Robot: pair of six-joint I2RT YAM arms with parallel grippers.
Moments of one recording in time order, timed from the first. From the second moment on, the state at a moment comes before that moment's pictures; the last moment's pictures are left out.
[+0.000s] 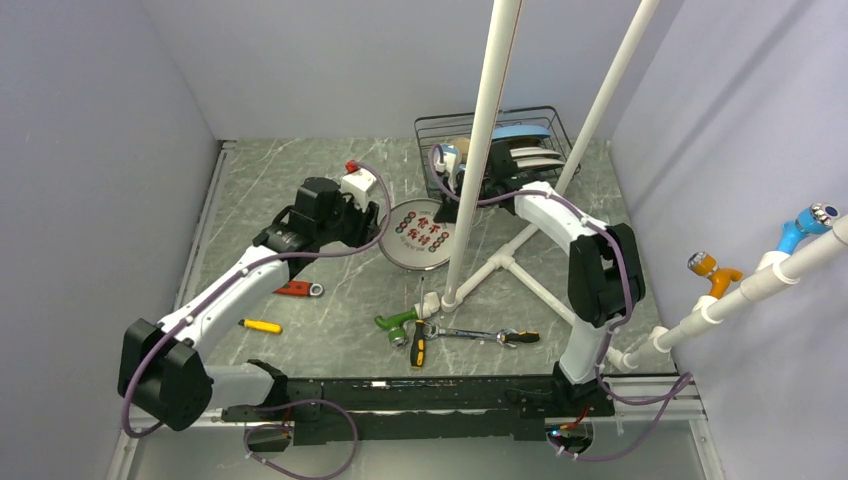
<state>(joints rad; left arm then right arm) -0.49 1.27 0.98 -0.26 0.17 0.06 0.39 1.83 1.40 -0.41 -0.82 -0.57</state>
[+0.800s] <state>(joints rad) -0.49 1.18 0.97 -0.22 0.13 0.00 0.19 1.75 1.91 -0.90 -0.48 -1.15</state>
